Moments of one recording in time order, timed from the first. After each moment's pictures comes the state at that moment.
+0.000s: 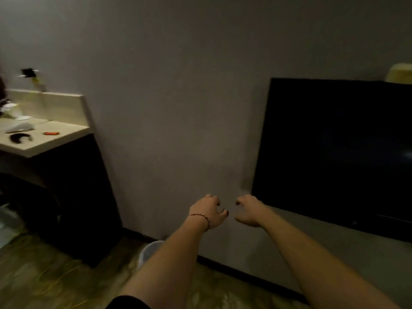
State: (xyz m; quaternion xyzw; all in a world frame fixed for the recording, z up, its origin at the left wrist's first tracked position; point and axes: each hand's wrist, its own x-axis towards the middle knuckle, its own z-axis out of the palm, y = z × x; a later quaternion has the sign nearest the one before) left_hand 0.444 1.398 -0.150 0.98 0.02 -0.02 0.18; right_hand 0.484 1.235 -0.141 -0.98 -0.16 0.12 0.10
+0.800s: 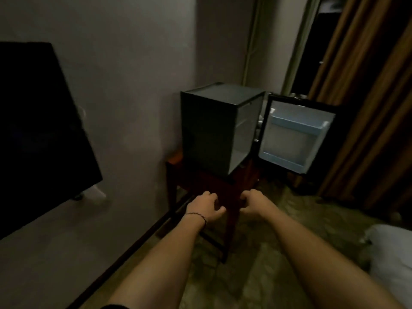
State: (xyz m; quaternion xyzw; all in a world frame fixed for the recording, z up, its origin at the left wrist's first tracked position) left_hand 0.137 0.541 -0.178 0.76 -0.60 -0.21 0.13; right_hand -0.036 0.445 -0.157 -0.84 0.50 0.03 0.21
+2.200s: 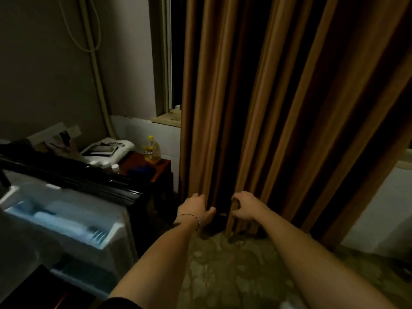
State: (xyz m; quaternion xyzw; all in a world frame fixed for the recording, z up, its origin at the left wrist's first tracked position) left_hand -0.344 -0.364 -0.210 0.70 -0.68 -0.18 0.12; right_hand -0.531 -0.386 -0.163 -0.77 0.62 0.03 0.18
